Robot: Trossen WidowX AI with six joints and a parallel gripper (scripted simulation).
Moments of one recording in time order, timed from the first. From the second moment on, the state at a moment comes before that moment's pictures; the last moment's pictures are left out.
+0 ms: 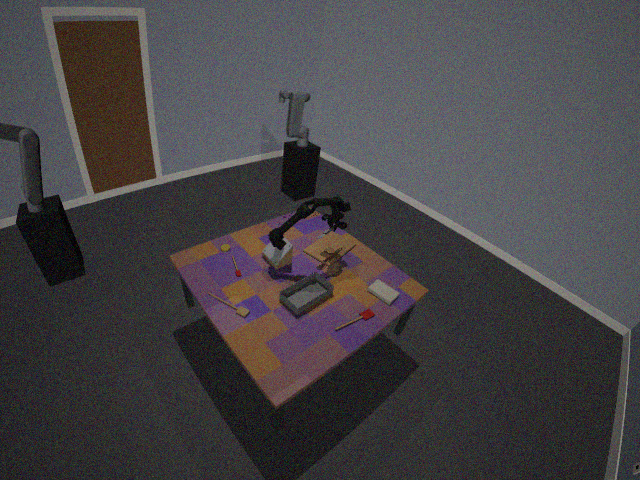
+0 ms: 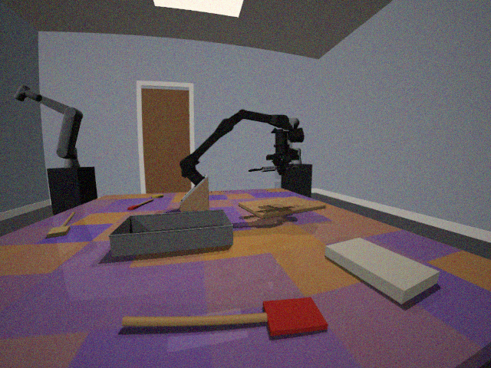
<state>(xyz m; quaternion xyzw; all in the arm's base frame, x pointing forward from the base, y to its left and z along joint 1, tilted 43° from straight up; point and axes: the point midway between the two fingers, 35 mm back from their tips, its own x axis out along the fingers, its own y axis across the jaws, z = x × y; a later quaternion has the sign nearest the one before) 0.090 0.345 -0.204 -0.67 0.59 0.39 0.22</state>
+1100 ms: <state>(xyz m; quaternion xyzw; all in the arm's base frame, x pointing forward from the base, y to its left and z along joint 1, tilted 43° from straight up) 0.100 0.361 -0.220 -0.55 0.56 0.50 0.35</state>
